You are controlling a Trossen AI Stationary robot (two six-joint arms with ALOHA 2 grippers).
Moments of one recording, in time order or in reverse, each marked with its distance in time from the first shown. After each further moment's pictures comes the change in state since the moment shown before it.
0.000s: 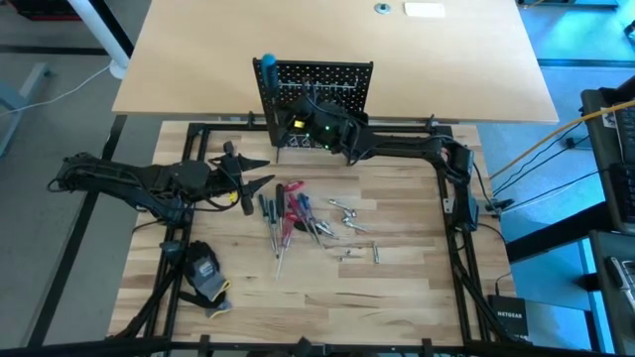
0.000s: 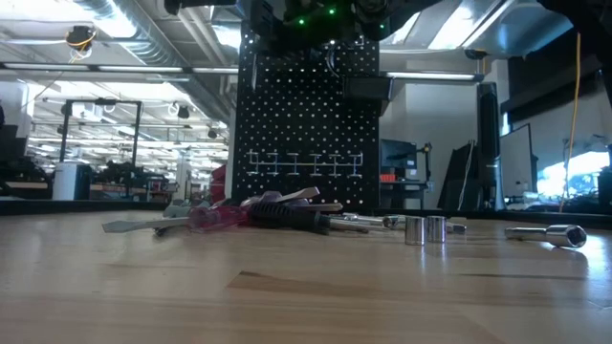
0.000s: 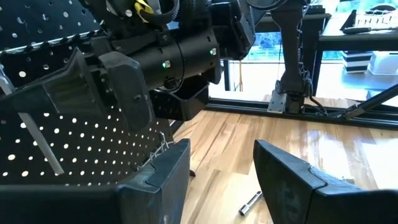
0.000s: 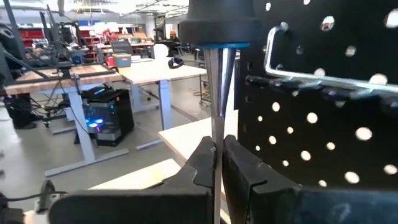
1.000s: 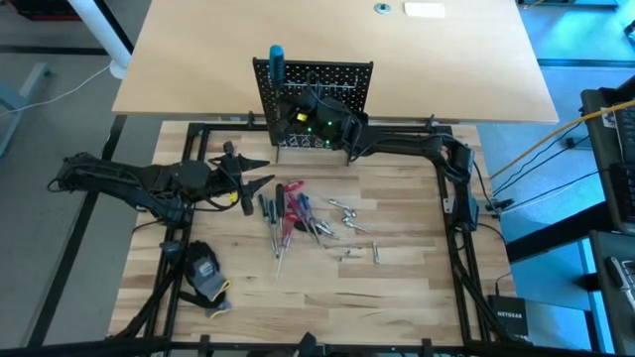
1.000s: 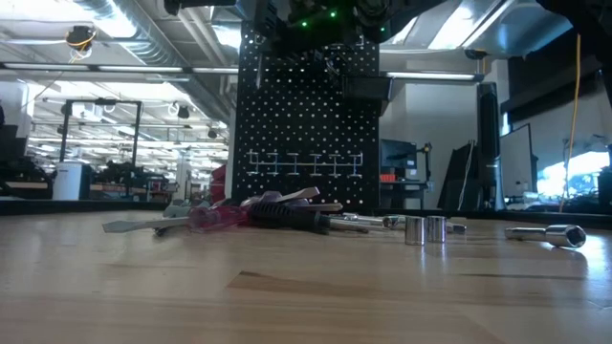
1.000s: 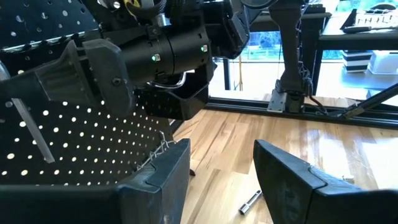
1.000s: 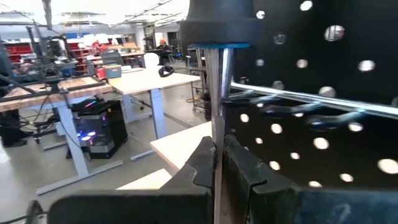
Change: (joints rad) left arm 0.000 0.000 0.000 -0.002 0.000 0.000; right arm -0.020 -0.001 0.000 0.028 0.020 0.026
